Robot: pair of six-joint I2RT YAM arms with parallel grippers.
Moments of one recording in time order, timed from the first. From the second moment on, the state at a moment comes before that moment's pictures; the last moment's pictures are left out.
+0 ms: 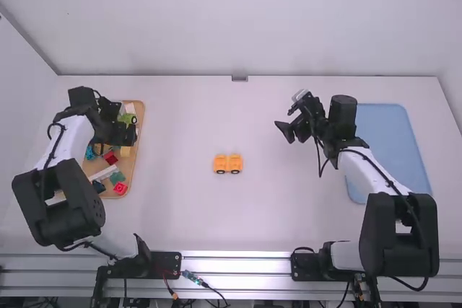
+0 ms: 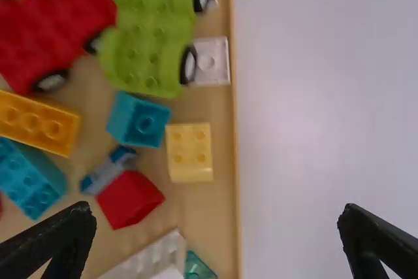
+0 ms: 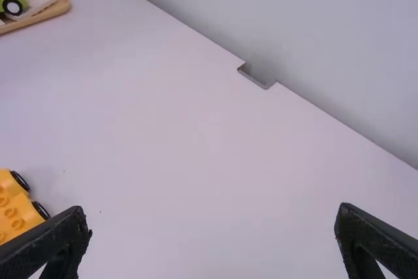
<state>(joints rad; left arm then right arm) 0.41 1.66 1.17 -0.72 0.13 0.39 0.03 1.50 0.81 0.11 -0.64 -0.48</state>
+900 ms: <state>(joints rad) 0.46 1.70 0.98 -0.45 0.12 0.33 0.03 1.50 0.81 0.09 -0.64 -0.48</state>
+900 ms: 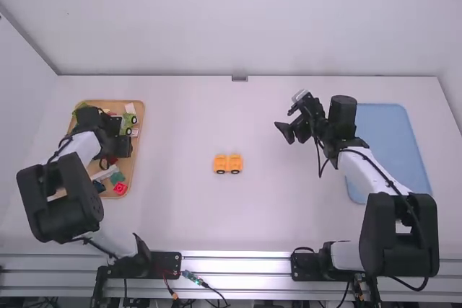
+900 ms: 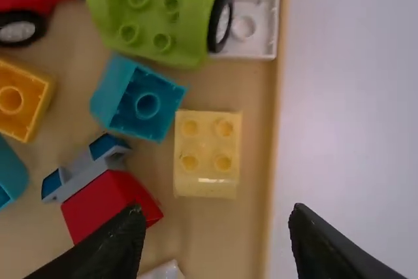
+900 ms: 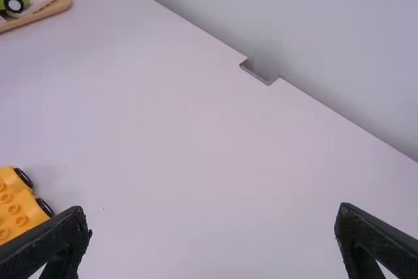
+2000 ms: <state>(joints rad) 0.48 1.81 0.97 -0.32 0.18 0.38 0.03 1.50 0.81 0.09 -0.64 -0.48</state>
